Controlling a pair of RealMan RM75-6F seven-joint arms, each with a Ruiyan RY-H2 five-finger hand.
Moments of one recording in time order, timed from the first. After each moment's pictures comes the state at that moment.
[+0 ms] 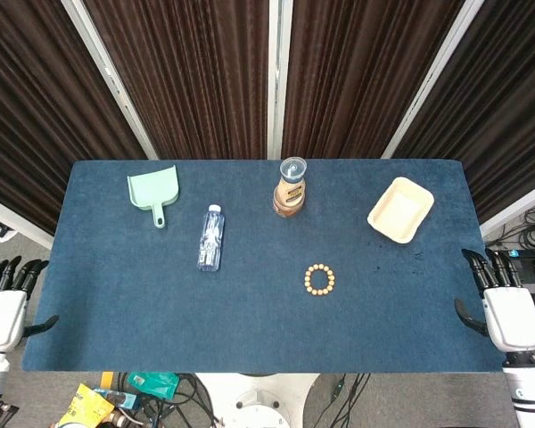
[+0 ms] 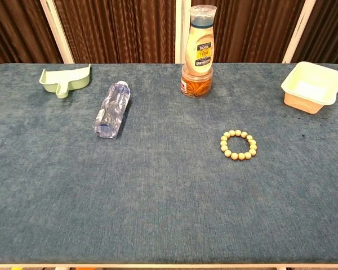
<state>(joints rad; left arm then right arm) -0.08 -1.17 -0.04 -1.57 1.45 1.48 0.10 0.11 -1.11 0.07 -1.62 -1.55 1.48 -0.03</state>
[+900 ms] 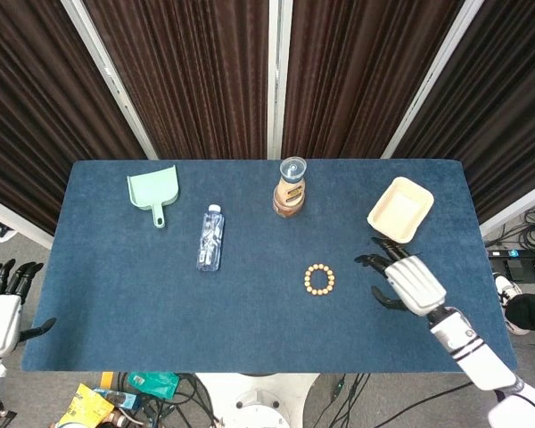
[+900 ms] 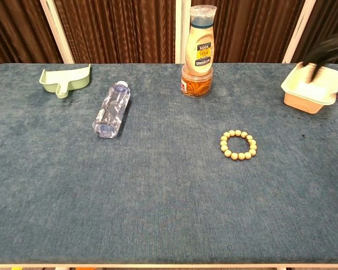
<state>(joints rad) -0.05 -1.18 -0.03 -1.57 1.46 1.52 0.08 0.46 -1.14 0.10 -1.64 -1.66 1.05 0.15</state>
